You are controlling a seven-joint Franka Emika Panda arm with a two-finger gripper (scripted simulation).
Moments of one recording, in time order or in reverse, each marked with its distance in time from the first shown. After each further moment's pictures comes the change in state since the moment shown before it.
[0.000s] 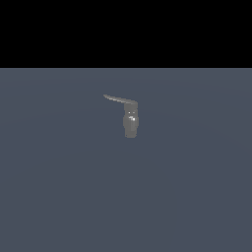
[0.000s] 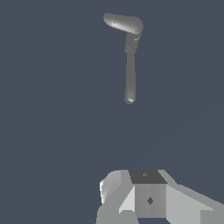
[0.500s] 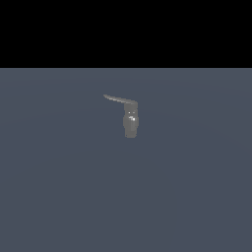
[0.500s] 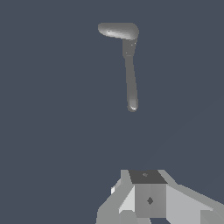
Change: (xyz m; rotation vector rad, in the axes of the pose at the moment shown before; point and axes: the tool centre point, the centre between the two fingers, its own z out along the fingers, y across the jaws) arm 0.031 -0.002 0.001 0.041 -0.007 0.101
